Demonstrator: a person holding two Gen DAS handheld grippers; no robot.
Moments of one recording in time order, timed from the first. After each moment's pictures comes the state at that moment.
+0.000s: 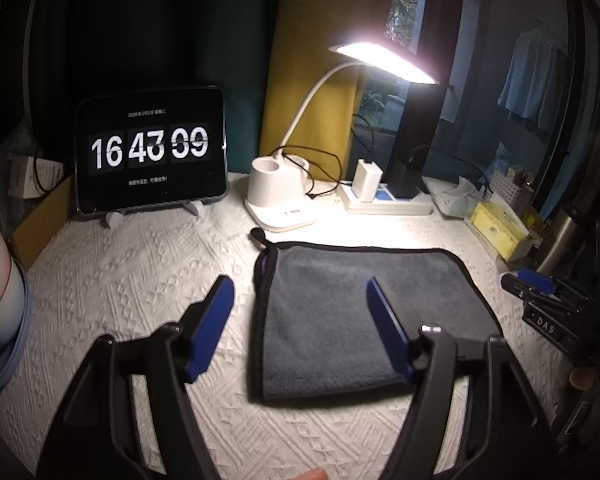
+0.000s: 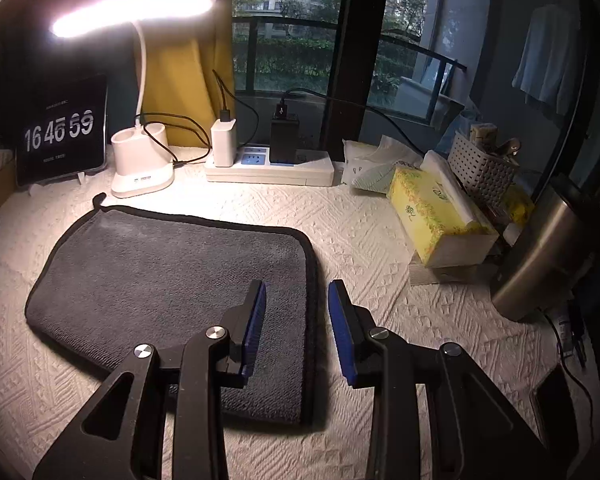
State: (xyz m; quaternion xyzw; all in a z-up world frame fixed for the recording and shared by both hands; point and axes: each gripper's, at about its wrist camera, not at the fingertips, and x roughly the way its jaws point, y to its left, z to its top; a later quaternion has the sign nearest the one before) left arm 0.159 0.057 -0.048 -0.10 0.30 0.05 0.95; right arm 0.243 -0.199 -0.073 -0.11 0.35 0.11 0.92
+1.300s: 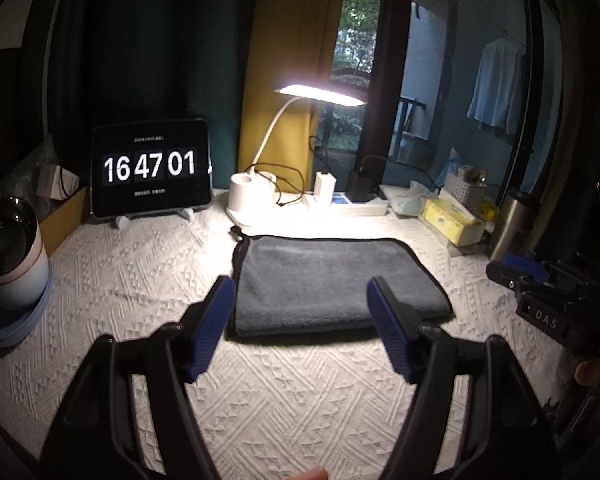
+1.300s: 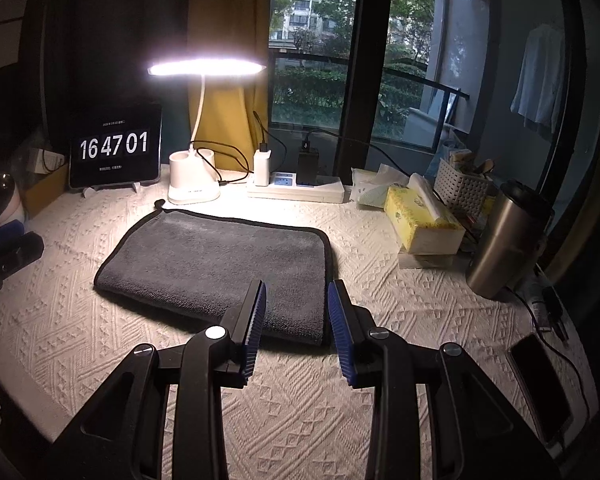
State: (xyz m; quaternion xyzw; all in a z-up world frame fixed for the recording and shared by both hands) left arm 0.058 0.013 -0.033 -0.08 0.24 0.02 0.97; right arm 0.133 -0.211 -0.034 -0.10 0.30 0.14 0.94
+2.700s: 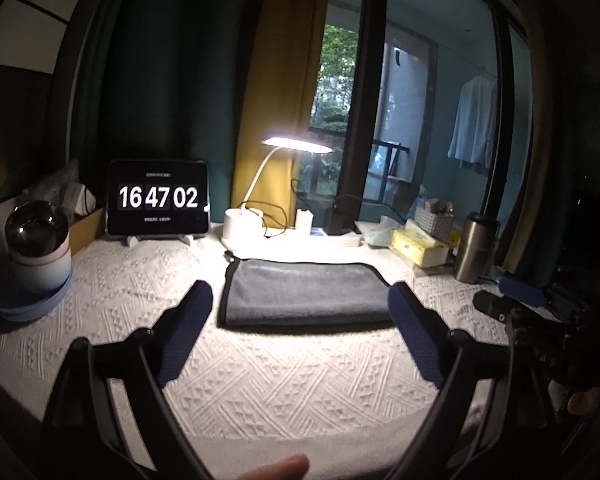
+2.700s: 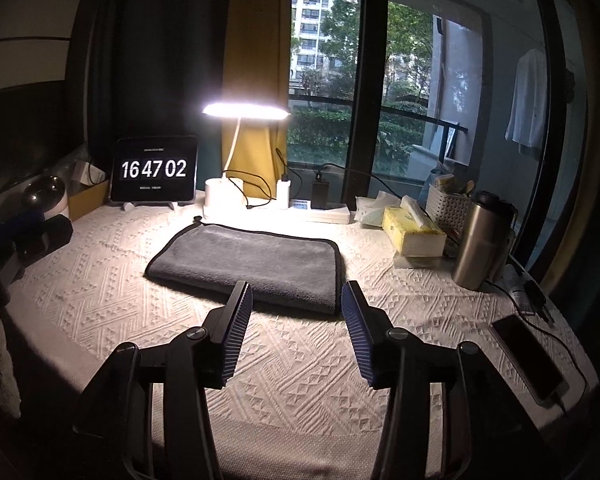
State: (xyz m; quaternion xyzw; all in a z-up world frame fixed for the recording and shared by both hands) left arm -0.038 -0.011 -0.030 -0.08 0.15 0.02 0.99; right arm 0.024 -0.227 -0.025 -0.09 0.22 0.17 0.96
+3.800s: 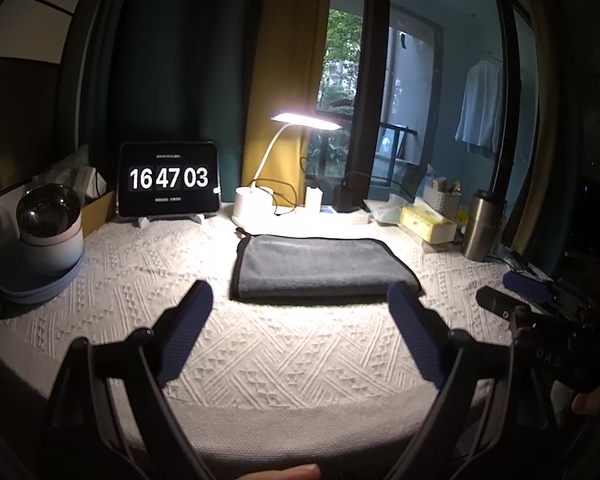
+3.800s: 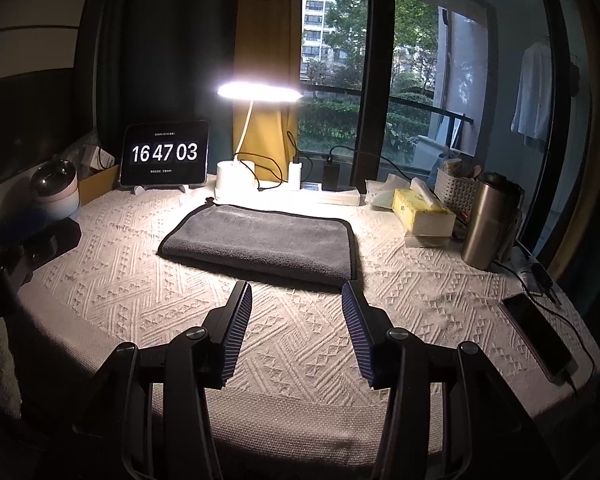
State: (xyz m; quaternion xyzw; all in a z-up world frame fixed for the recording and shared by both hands) left arm -0.051 -0.013 -0.044 -0.07 0.17 0.03 0.98; right arm 0.009 -0.222 -0.041 -0.09 0.24 0.17 0.95
